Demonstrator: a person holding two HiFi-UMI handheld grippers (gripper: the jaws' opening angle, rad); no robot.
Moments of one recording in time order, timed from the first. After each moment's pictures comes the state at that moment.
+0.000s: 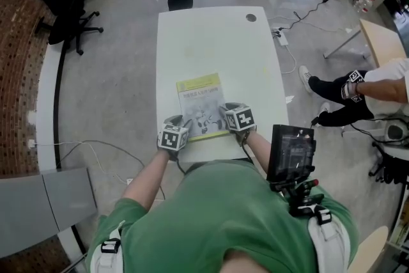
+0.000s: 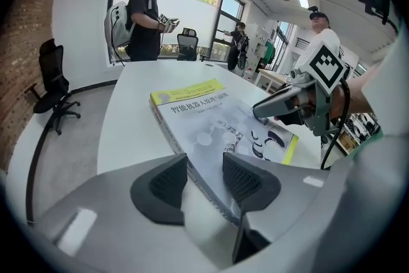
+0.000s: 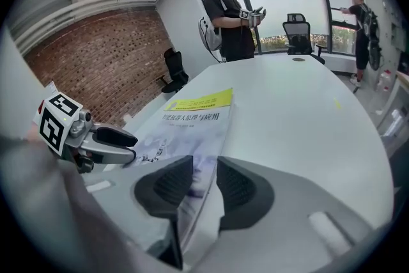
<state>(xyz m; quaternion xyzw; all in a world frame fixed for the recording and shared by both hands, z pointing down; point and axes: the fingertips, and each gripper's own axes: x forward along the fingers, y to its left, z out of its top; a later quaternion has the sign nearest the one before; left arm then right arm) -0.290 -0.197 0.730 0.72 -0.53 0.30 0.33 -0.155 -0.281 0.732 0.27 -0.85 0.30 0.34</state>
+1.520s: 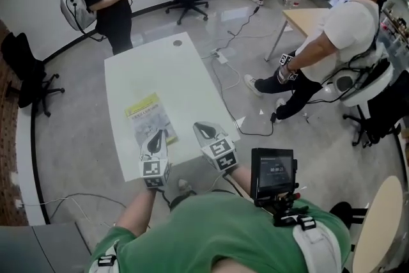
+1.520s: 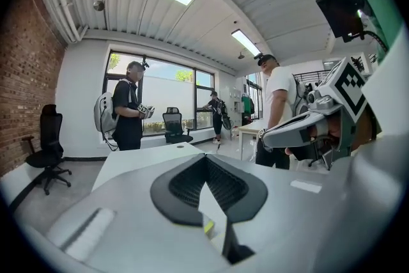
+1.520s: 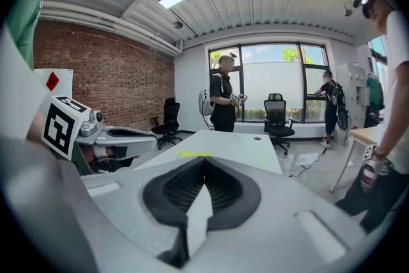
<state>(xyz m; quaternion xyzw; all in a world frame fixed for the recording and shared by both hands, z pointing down) -0.133 -0.166 0.536 0.80 -0.59 0.10 0.05 -0.015 -0.182 0.543 0.39 -0.90 0.09 0.16</state>
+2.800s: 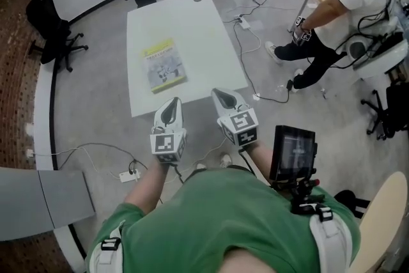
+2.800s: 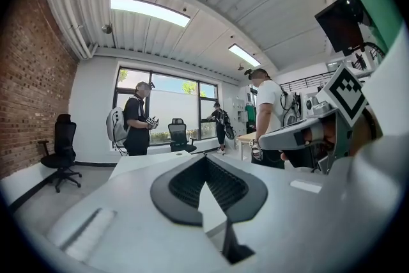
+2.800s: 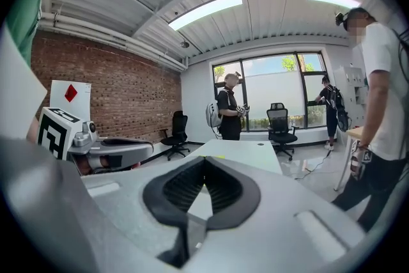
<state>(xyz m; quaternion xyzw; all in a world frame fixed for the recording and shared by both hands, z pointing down) -0.073 -0.008 0.492 0.77 -0.63 0.06 0.02 0.043 -0.041 0.504 0.38 -0.92 0.07 0.10</state>
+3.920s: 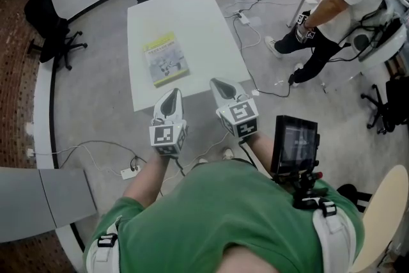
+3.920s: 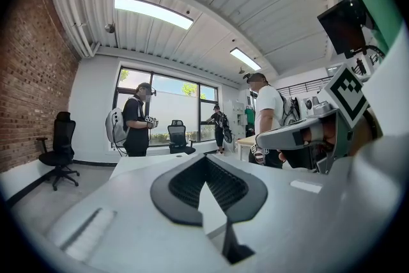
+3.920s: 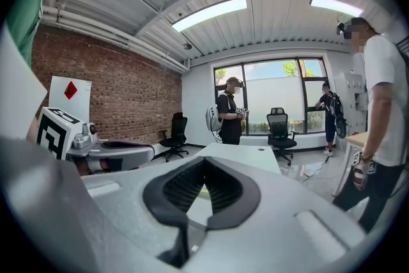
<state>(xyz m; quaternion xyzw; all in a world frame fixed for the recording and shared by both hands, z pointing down) -0.090 -0.005 0.491 0.78 -0.63 0.05 0.03 0.026 -0.038 0.486 0.40 -0.91 0.05 0.11</state>
